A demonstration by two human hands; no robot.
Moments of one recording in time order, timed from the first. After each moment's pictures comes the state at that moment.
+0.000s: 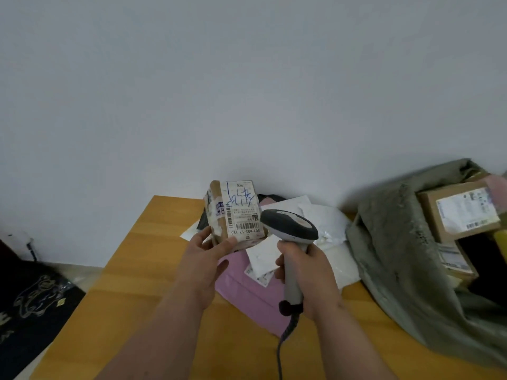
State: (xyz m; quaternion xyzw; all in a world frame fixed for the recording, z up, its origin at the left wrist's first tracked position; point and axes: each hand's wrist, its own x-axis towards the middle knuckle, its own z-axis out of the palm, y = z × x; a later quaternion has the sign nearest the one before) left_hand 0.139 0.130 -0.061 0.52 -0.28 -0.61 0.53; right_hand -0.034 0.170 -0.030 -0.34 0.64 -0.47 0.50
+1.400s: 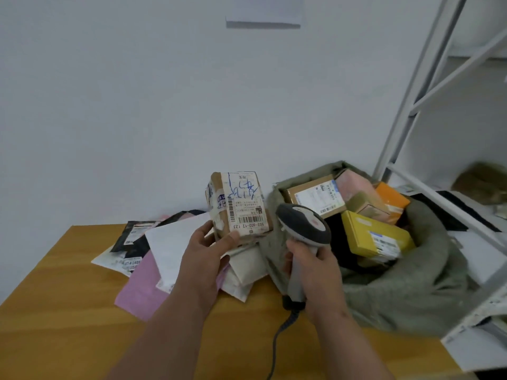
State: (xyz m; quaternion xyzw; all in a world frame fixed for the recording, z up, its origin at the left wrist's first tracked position) left_hand -0.082 0.203 -0.012 0.43 -0.39 -0.64 0.51; right_hand -0.239 0.278 0.004 -0.28 0.62 -0.63 0.39
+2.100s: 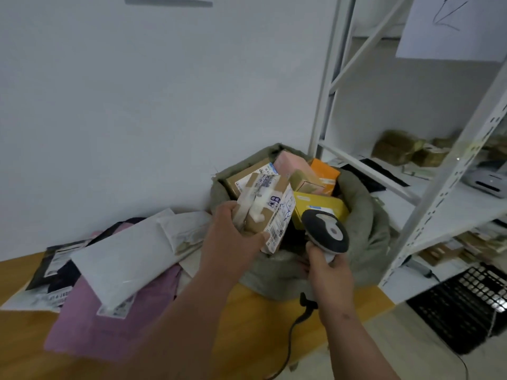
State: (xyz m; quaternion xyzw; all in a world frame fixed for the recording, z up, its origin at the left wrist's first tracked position) left_hand -0.187 0.214 -0.005 0.43 -0.73 -0.37 0.37; right_hand -0.304 0.325 -0.035 -0.18 0.71 -0.65 0.20
